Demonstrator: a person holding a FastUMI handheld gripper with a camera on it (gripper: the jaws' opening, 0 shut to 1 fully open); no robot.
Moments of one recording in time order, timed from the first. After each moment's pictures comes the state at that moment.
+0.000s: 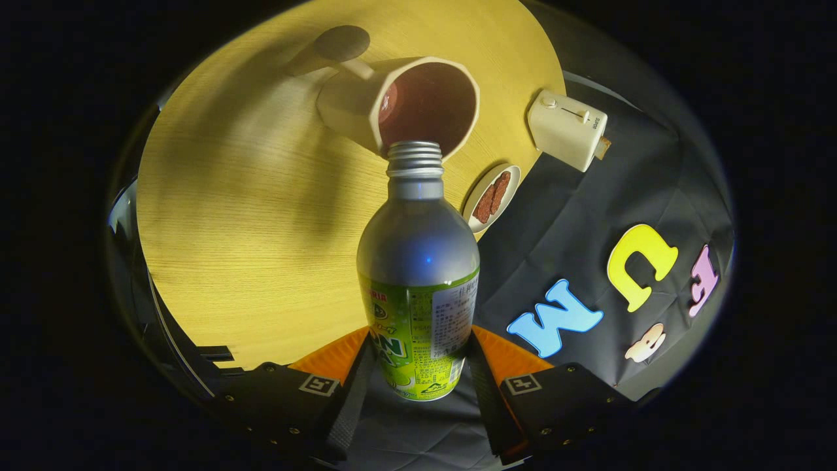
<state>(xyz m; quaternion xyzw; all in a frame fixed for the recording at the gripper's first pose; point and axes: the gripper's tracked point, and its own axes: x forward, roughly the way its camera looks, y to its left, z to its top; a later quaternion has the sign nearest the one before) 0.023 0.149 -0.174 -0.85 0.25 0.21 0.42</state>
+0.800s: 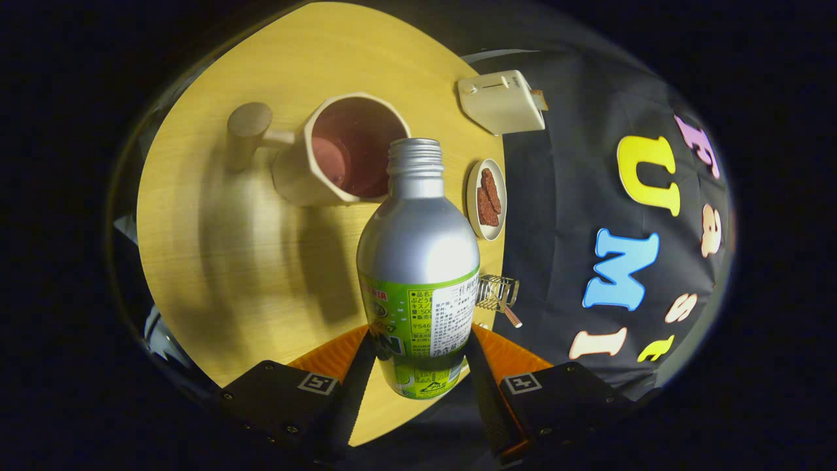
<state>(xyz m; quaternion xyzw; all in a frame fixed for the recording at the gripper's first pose) 0.003 0.145 -0.227 -0.64 0.30 0.26 0.66</state>
